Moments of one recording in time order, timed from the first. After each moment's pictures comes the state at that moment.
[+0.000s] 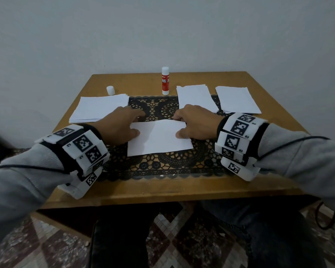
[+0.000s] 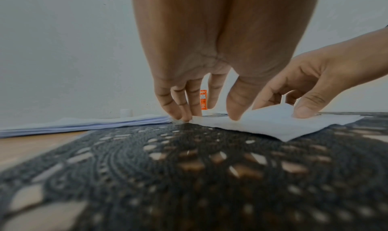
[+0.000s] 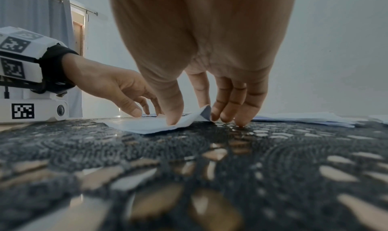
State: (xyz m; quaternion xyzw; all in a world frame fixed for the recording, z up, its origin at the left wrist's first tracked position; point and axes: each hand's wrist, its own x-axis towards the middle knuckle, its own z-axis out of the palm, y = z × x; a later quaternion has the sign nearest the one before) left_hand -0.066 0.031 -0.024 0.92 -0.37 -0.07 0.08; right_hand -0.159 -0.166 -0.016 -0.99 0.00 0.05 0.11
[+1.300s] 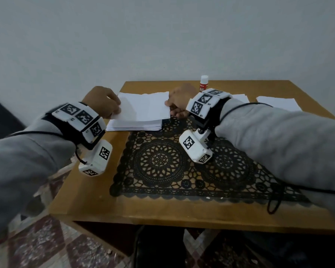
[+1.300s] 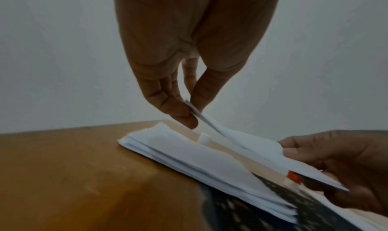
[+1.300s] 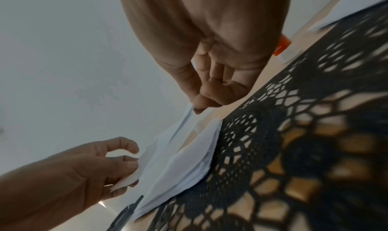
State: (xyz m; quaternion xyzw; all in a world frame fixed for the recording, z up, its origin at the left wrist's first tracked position) left_hand 0.033 0.113 0.008 0.94 -0.04 -0.02 0.34; right_hand -0.005 -0.095 -0.005 -0.84 0.17 0.05 0.52
